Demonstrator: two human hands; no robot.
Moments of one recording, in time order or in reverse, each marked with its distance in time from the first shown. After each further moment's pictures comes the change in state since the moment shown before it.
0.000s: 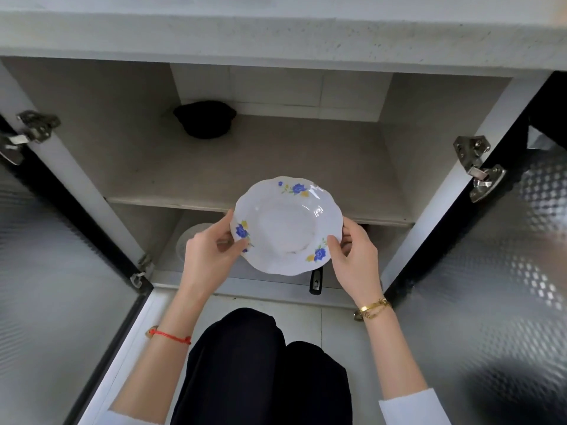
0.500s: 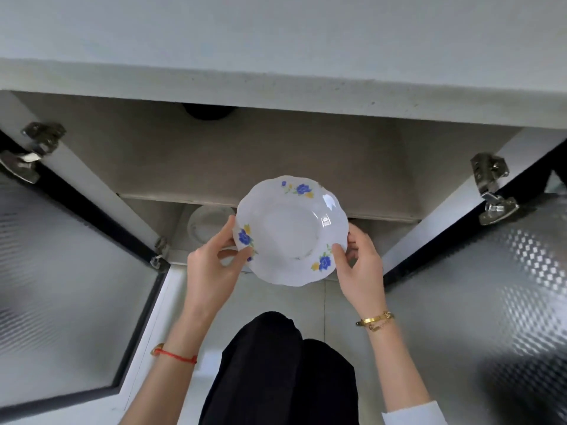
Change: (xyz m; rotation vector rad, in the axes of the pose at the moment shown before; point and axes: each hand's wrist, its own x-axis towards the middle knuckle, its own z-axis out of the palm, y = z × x) left_hand 0.004 0.034 -0.048 -0.040 -0.021 -0.141; right_hand -0.002 -0.059 -0.005 -0.010 -0.035 0.130
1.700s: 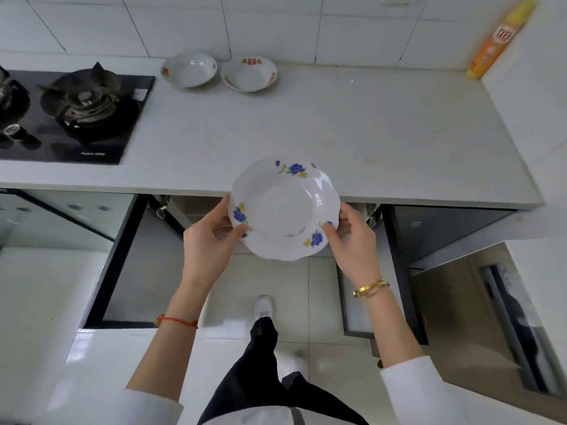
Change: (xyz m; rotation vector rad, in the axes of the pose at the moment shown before) left_hand -0.094 0.355 -0.274 -0.067 -0.046 0.007; right_hand -0.058 -0.405 -0.216 0.011 -0.047 0.004
